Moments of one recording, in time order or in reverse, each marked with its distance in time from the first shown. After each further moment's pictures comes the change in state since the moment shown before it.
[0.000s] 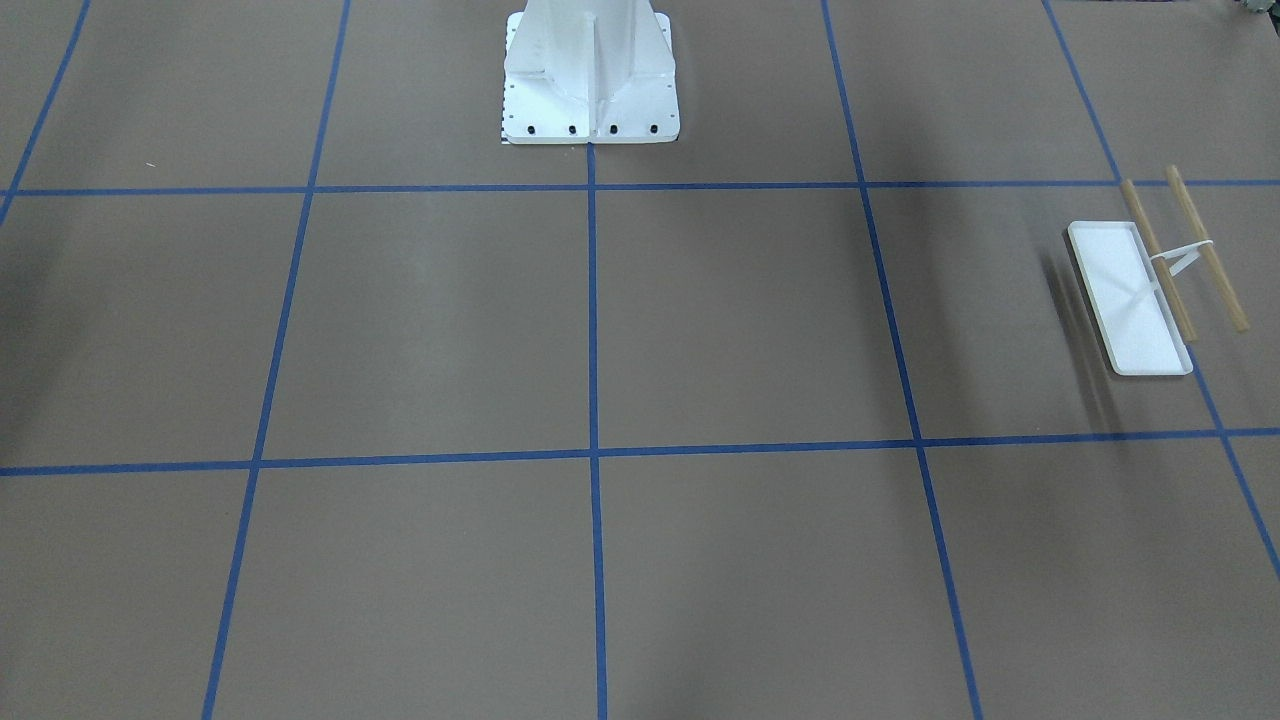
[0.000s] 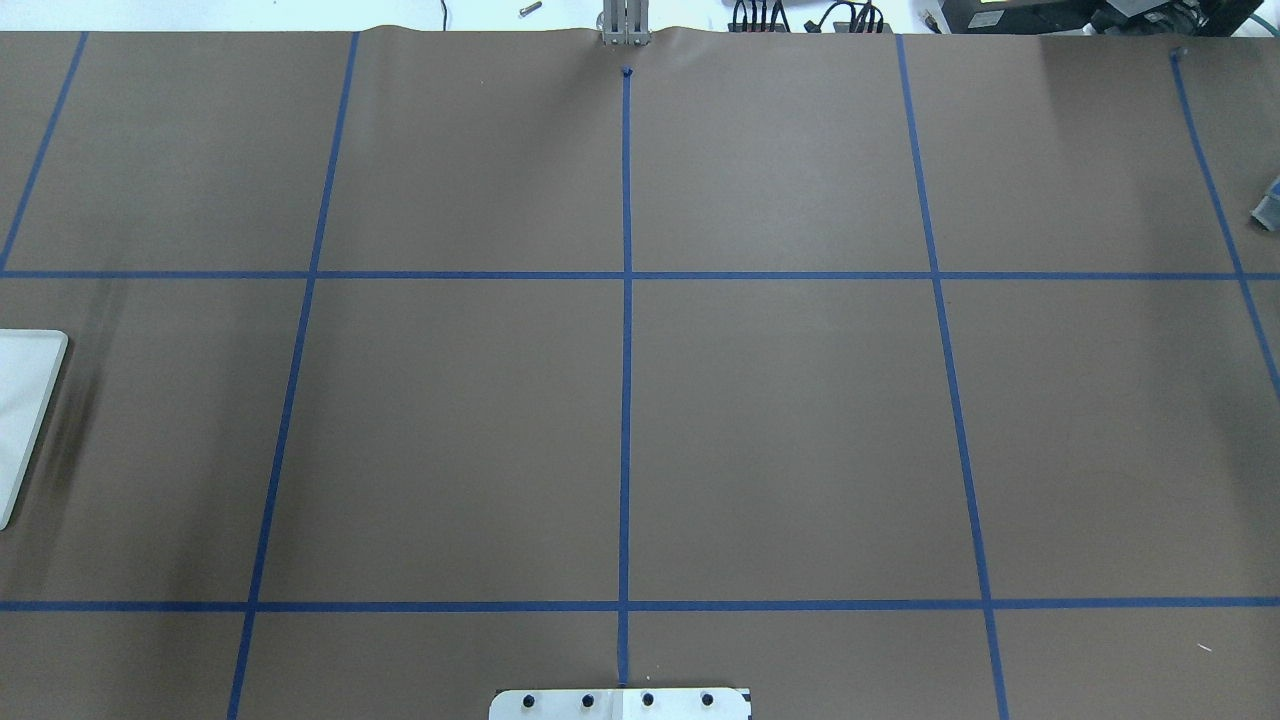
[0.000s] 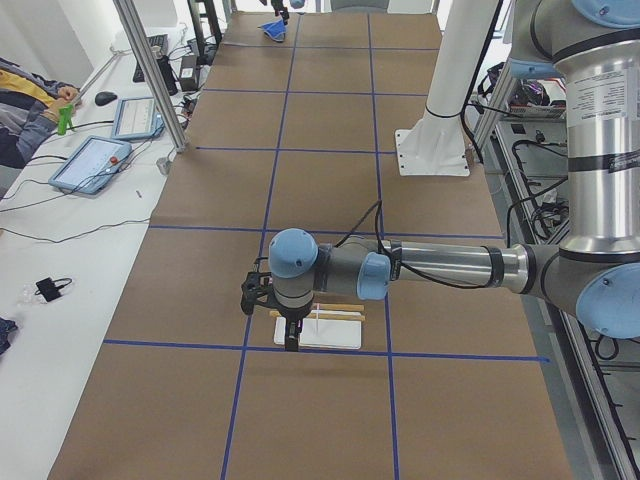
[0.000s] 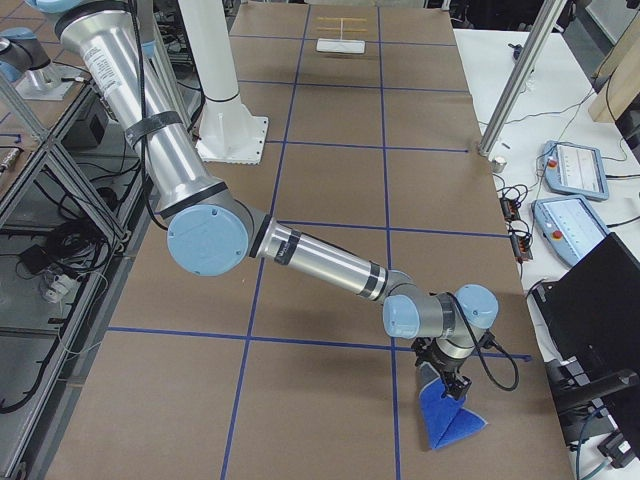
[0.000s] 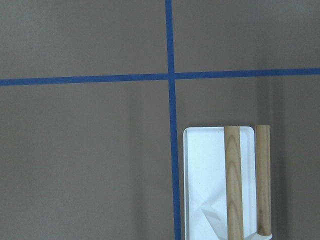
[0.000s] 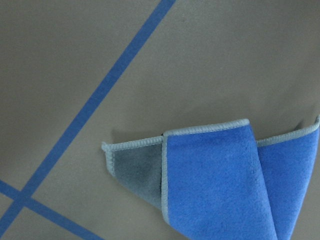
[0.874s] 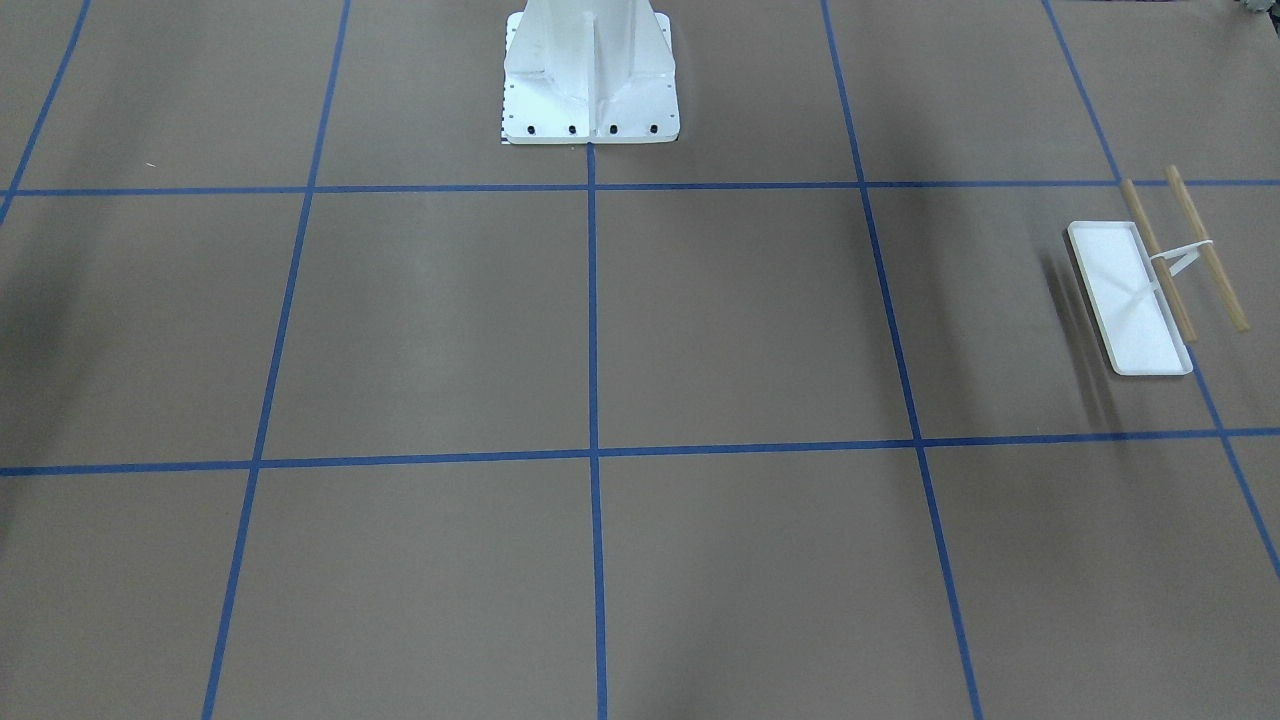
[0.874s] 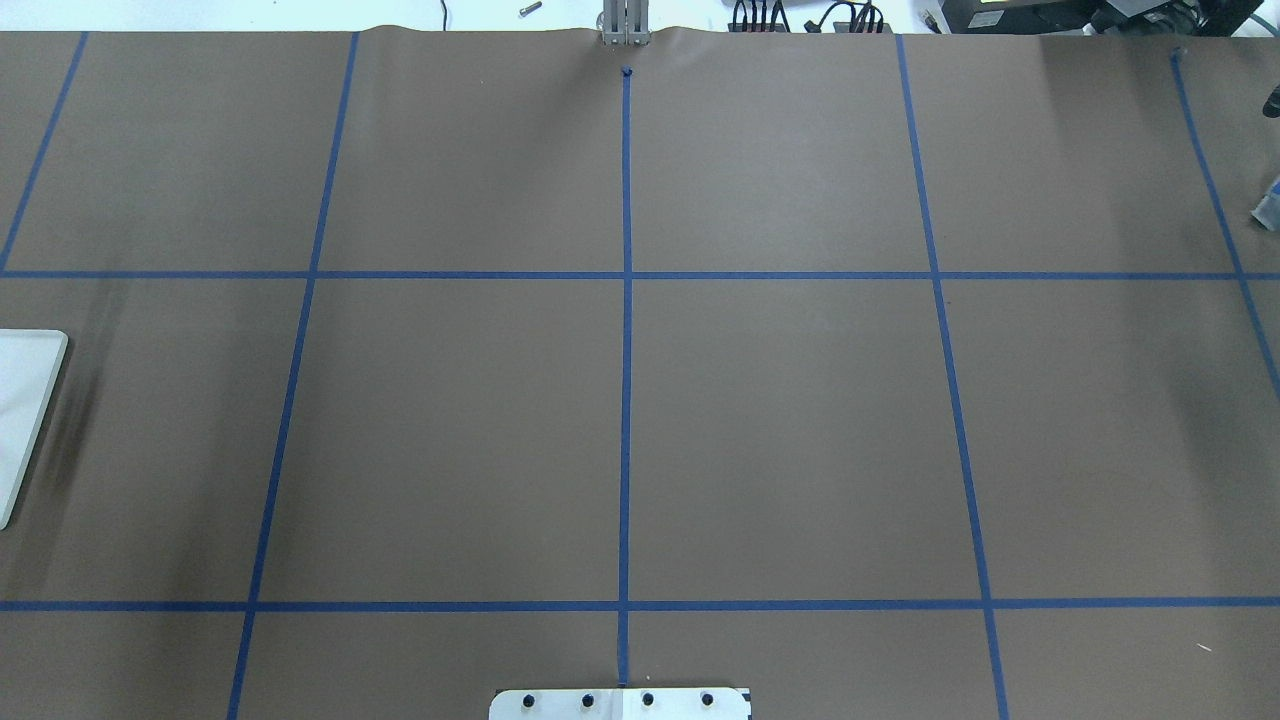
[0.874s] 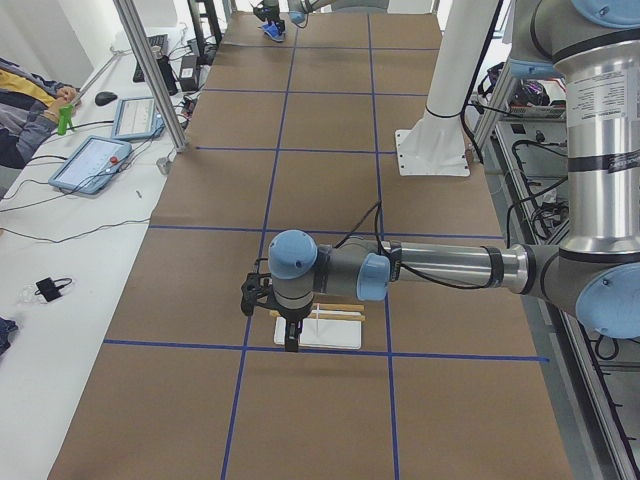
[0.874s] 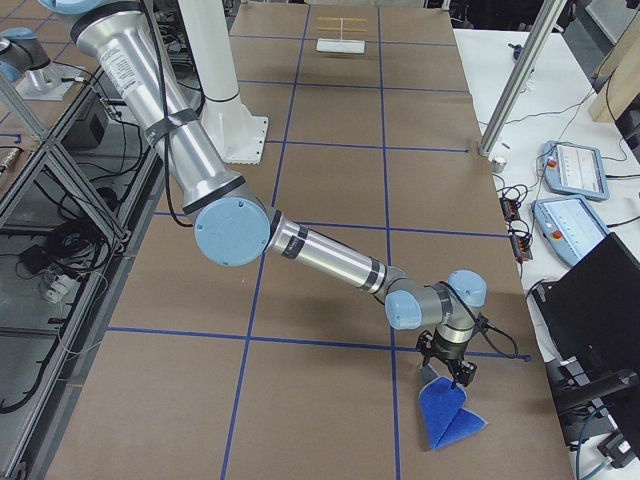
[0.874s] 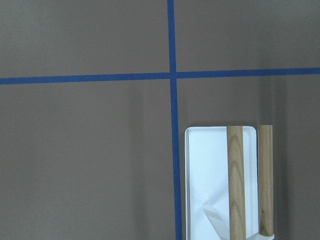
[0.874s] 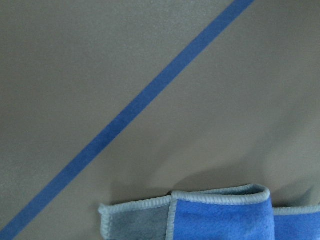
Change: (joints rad) left arm 0.000 -0.001 0.001 -0.001 -0.002 0.001; right arm -0.100 0.030 -0.059 0.133 -0.121 0.004
